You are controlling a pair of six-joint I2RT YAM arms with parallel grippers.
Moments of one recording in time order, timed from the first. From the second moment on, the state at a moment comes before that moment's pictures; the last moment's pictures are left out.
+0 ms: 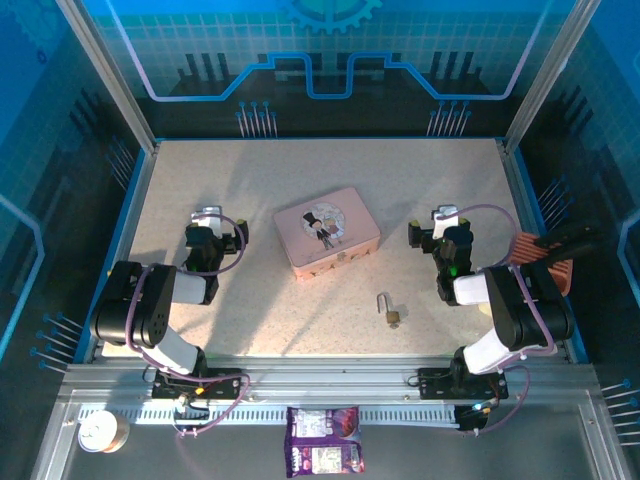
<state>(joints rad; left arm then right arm) -0.03 1.57 0.37 0.86 -0.12 -0.09 0.10 1.56 0.36 0.87 0.15 -0.05</state>
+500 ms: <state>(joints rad) -0.03 1.57 0.37 0.86 -0.12 -0.09 0.10 1.56 0.36 0.86 0.15 -0.05</state>
